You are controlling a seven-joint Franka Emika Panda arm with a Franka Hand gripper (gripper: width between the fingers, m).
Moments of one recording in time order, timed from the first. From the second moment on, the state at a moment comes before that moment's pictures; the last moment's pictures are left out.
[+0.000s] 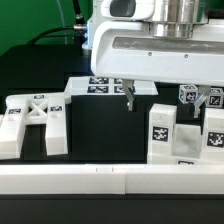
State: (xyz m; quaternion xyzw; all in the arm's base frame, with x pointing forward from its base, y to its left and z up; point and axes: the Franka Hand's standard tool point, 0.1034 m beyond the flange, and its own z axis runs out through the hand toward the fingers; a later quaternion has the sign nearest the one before) arm 0.628 0.031 0.063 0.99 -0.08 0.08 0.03
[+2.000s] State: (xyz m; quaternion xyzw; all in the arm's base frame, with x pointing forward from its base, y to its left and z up) arm 0.615 0.021 0.009 0.99 -0.07 0.07 0.05
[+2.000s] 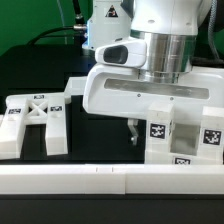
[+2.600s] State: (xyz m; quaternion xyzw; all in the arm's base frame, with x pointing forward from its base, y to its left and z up) arm 0.617 0.016 0.037 1.00 -0.05 0.07 0.04
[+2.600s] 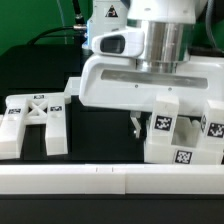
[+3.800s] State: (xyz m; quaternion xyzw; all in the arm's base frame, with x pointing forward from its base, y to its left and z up) arm 0.606 -0.002 0.076 0.98 -0.04 -0.22 0.01
